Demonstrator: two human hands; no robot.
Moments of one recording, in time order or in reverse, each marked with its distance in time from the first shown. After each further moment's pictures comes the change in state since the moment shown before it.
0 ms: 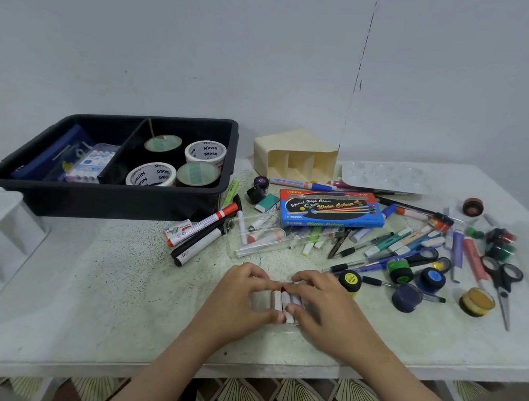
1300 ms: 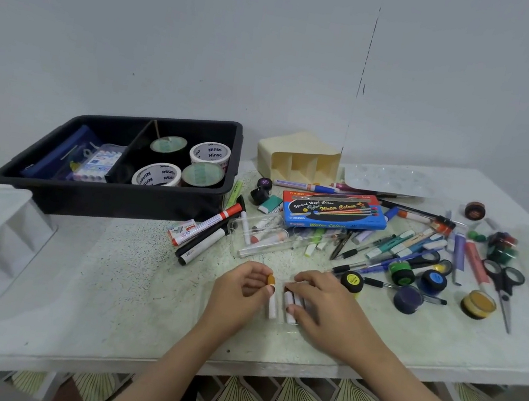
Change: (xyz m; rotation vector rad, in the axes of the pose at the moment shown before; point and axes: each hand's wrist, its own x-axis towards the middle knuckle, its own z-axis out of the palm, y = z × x) left_hand 0.000 0.004 0.006 -0.460 0.200 -0.195; right_hand 0.000 -0.009 -0.005 -0.078 -0.033 0.025
